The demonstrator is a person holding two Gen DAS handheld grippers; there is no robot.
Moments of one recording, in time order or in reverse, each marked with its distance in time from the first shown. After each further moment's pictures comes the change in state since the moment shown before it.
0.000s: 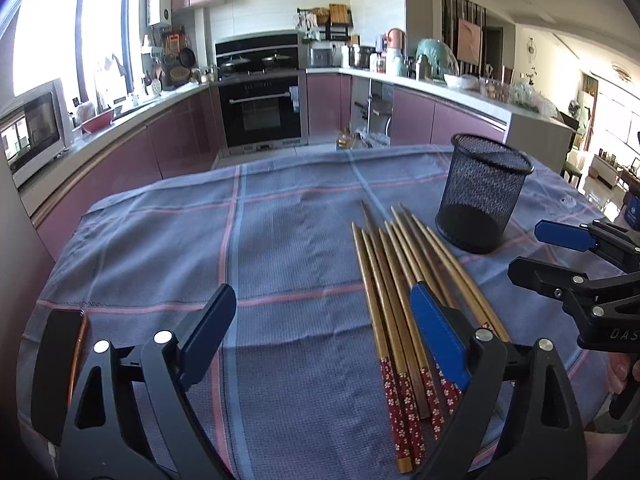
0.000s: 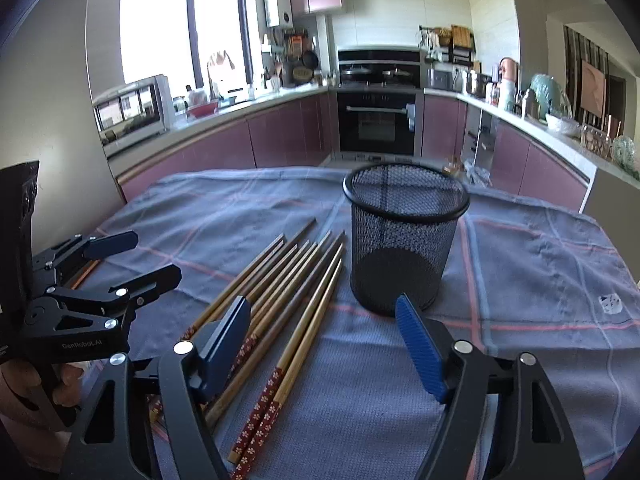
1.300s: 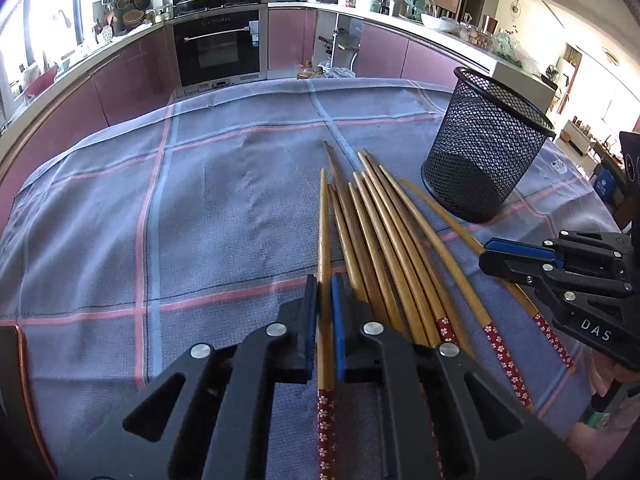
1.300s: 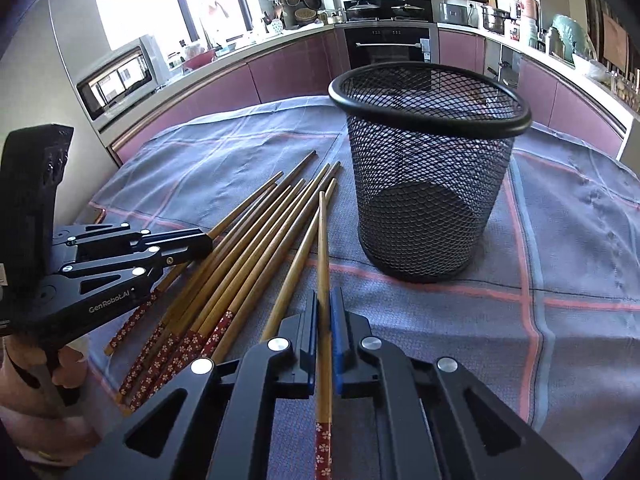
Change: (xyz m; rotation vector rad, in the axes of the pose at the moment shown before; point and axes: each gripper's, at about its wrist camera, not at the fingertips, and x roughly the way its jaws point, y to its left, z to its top) left arm 0.084 -0.012 0.021 -0.004 0.247 -0.180; right arm 0.038 -0.014 0.002 0.059 0.165 0.091
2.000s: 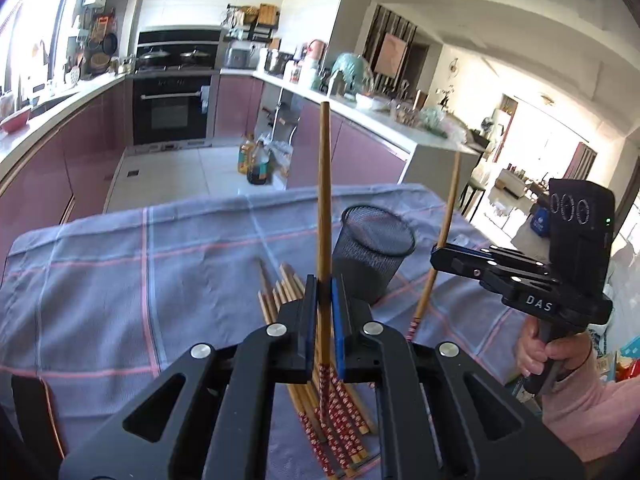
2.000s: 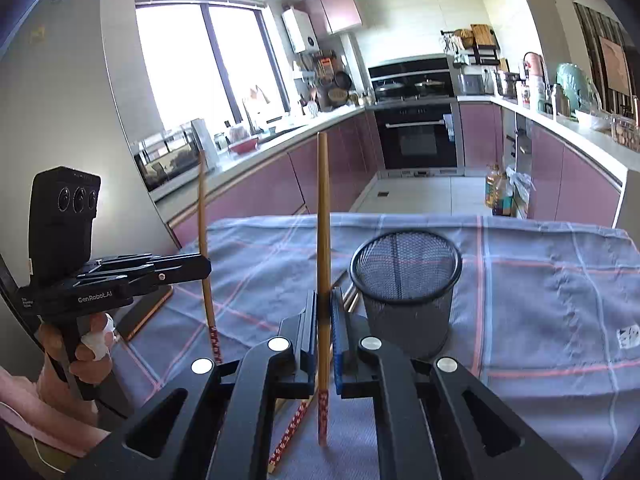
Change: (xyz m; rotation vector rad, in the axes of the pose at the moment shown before) left arm -0.140 -0.011 0.039 0.027 -0.273 -0.254; right arm -0.106 -0.014 0.029 -0.025 -0.323 0.142
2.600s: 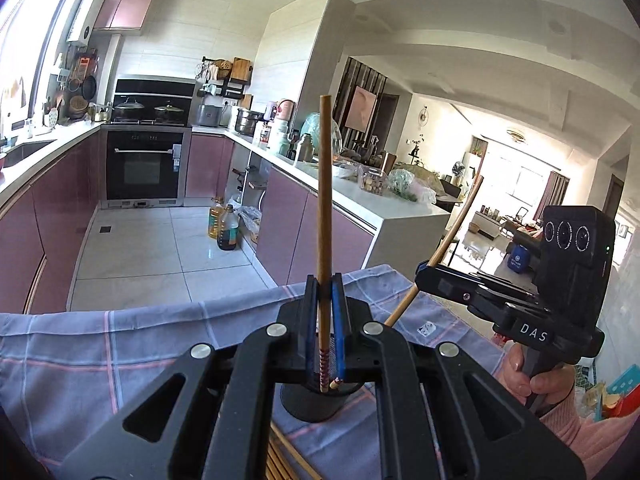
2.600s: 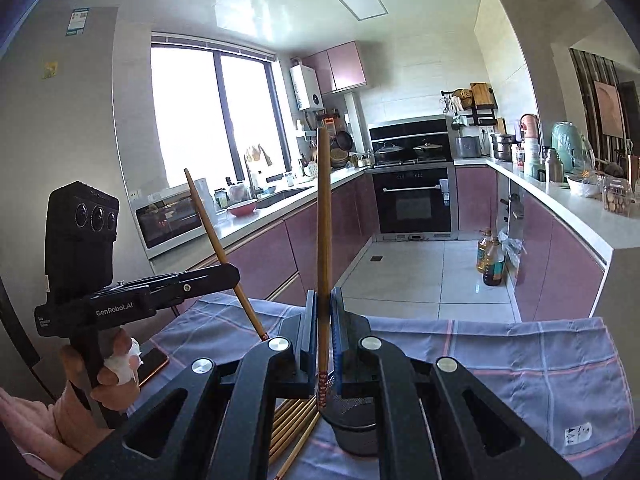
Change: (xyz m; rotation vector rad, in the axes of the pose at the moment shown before) left arm -0.007 -0.055 0.106 0.039 -0.193 -0.091; right arm -0.031 -0.025 0.087 -0.063 -0.186 -0.029
